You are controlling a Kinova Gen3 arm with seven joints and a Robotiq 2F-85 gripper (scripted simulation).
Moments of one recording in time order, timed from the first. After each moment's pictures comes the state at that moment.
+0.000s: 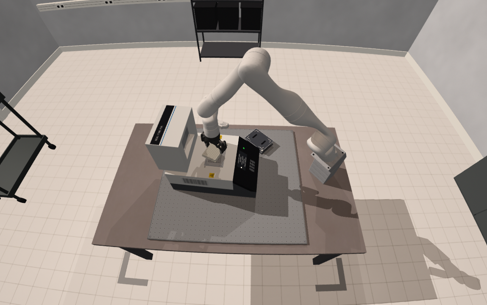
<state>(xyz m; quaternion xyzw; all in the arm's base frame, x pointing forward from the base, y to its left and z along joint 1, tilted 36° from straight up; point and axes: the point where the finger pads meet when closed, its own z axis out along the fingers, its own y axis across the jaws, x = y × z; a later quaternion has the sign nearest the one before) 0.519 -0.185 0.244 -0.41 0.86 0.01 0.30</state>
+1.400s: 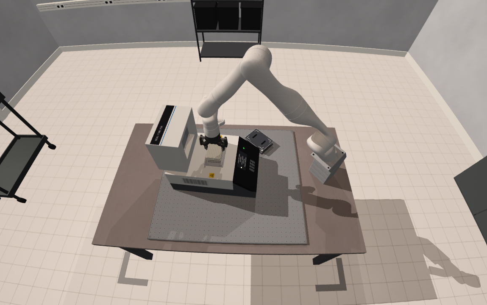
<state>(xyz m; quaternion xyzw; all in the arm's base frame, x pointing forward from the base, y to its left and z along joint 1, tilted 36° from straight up) 0.518 -0.186 0.244 -0.57 0.76 -0.05 0.30</state>
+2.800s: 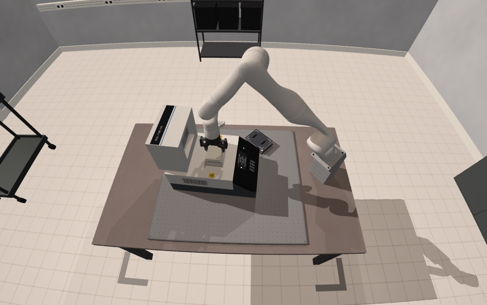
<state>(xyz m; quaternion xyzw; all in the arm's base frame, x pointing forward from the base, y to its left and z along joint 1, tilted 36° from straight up) 0.527 -0.183 0.232 -0.57 0.76 -0.05 0.30</state>
